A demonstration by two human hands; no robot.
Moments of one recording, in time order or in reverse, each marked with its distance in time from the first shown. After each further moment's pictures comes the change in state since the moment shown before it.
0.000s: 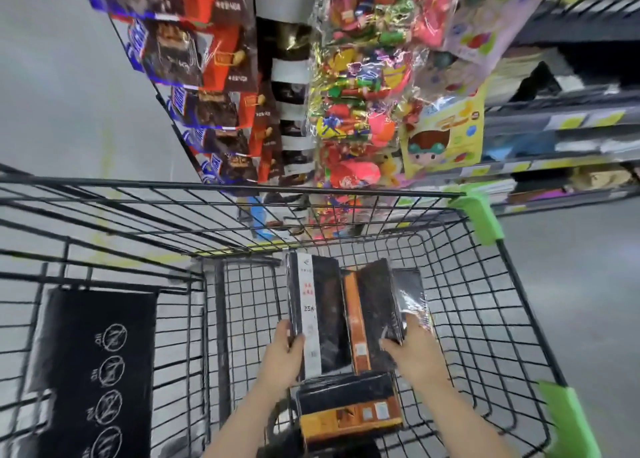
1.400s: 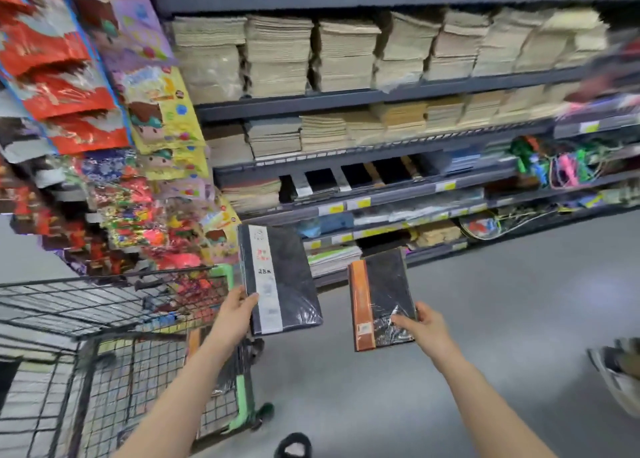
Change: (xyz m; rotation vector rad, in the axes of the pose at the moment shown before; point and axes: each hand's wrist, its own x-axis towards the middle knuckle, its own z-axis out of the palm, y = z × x) left_hand -0.220 0.350 0.275 -0.189 0.165 0.263; right_hand -0.034 0.312 -0.456 0.861 0.106 -0.228
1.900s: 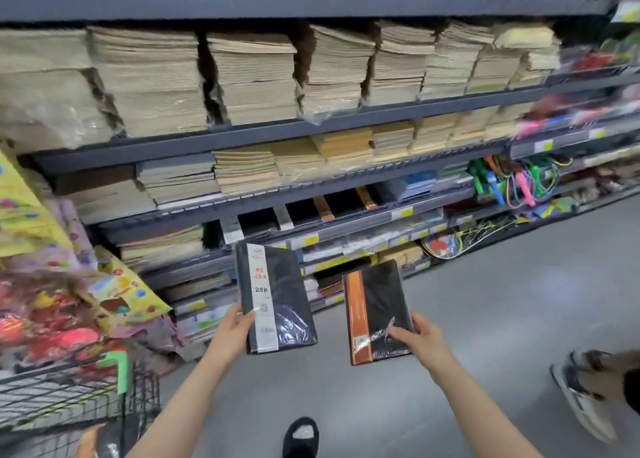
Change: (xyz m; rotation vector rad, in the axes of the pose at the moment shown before) left_hand 0.156 0.060 0.165 -0.021 -0.098 -0.025; right_hand 0.168 -0.018 -0.116 0.047 0.069 0.072
